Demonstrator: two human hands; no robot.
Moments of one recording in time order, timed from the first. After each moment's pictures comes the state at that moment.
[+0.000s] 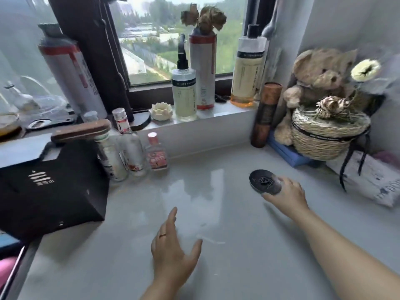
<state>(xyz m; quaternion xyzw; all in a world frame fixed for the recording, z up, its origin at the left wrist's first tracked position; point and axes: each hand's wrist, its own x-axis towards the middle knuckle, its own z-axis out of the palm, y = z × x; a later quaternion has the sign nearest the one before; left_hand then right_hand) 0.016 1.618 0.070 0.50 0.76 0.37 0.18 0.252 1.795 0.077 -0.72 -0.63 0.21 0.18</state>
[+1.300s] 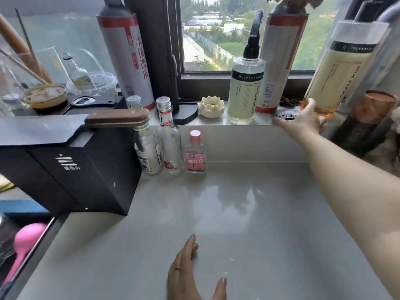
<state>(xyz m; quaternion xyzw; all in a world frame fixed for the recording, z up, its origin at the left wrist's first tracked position) 0.029 1.634 0.038 0.38 0.75 0.53 0.12 0.099 1.999 0.168 -0.64 -0.67 0.19 0.32</state>
